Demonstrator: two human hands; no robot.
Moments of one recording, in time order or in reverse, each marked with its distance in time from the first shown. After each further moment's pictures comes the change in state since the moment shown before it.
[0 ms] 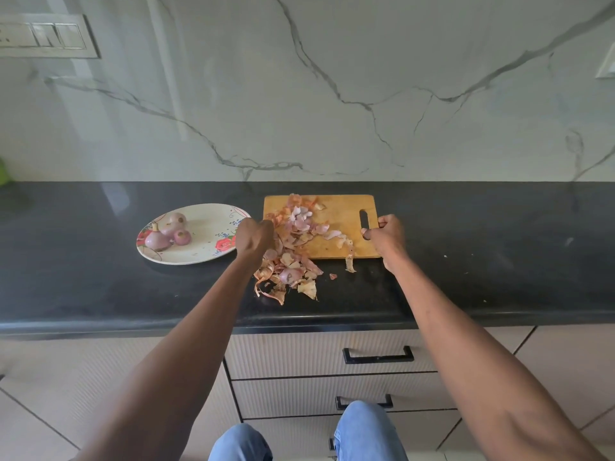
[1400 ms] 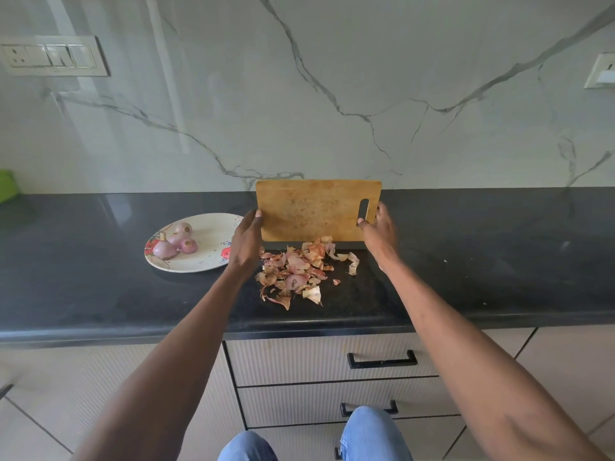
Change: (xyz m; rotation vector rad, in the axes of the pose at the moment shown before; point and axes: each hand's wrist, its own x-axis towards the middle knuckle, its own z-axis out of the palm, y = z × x) left_hand -0.003 -0.012 -0.031 -0.331 -0.197 0.236; right_hand -0.013 -0.022 0.013 0.080 -0.076 -0.178
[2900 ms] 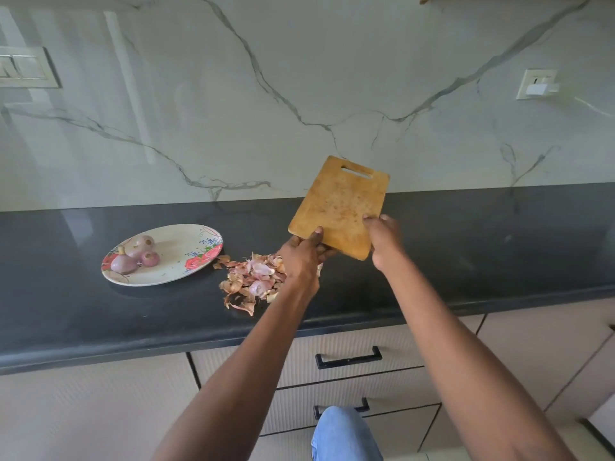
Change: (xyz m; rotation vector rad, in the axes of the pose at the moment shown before) left_hand -0.074 0.044 0.158 -0.609 -0.026 -0.279; right_hand -0.017 -0.018 -0.079 0.402 0.168 0.263
